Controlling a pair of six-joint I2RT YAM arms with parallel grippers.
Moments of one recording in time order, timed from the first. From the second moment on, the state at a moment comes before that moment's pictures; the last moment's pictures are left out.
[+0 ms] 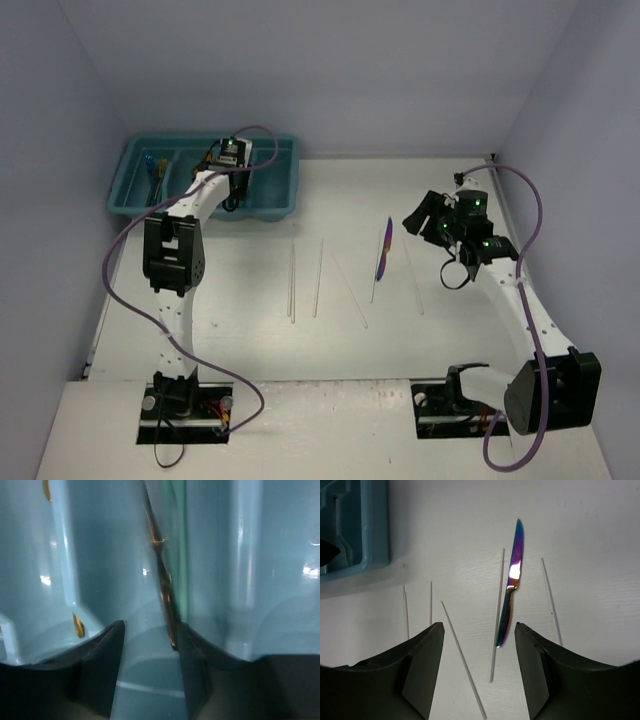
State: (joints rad) left arm -0.17 2.20 1.88 -0.55 -0.30 0.09; right arm 0.11 1.18 0.92 -0.33 -0.16 0.51
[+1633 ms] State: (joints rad) left arm -0.28 0.93 0.92 -0.58 -0.22 -0.10; right arm 0.35 1.88 1.19 -0.45 0.23 0.55
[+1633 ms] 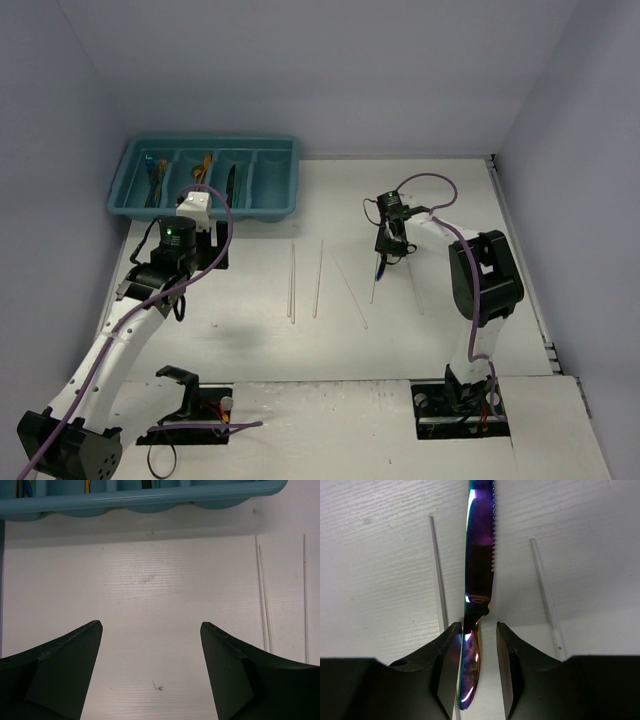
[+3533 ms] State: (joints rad) left arm -0.84 1.50 1.18 -0.08 0.13 -0.53; right arm 0.44 1.42 1.19 -0.44 -0.03 0.63
